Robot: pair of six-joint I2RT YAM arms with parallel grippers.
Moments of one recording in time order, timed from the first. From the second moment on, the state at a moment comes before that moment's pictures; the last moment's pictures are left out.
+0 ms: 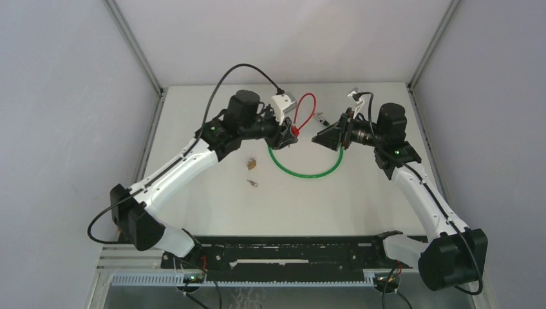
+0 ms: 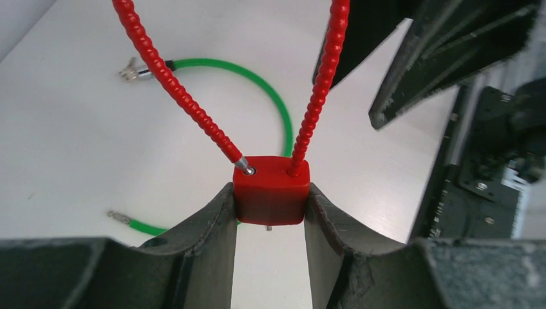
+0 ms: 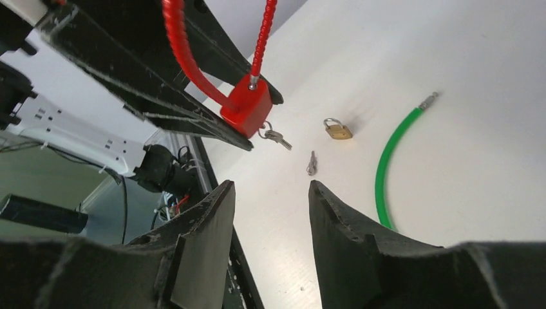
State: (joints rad) left arm -0.74 1.48 1.45 -0.42 0.35 0.11; right arm 0.19 1.14 0.94 -0.03 -0.92 0.42
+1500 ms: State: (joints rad) left arm -0.68 1.41 1.26 -0.30 1.11 0.26; right arm 0.35 1.09 0.87 0.32 -1.06 0.50
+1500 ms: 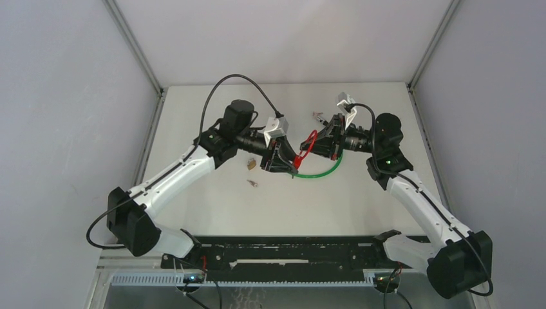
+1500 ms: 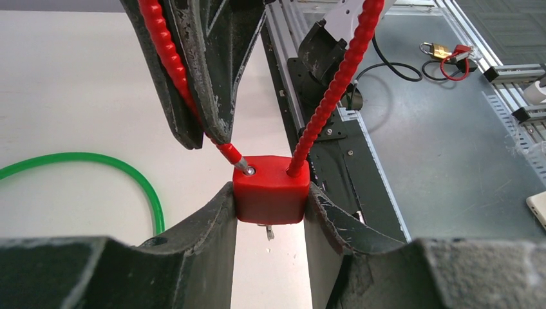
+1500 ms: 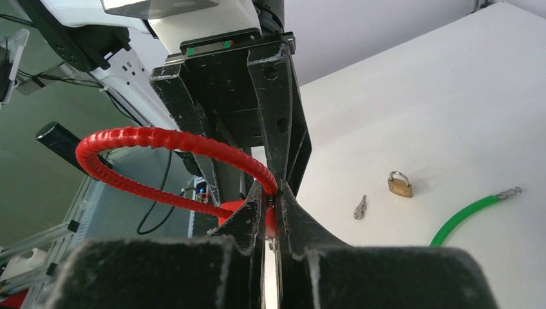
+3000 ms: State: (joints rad) left arm -0.62 1.44 1.21 -0.25 1.12 0.16; right arm 0.48 1.06 0.94 -0.02 -0.87 0.03
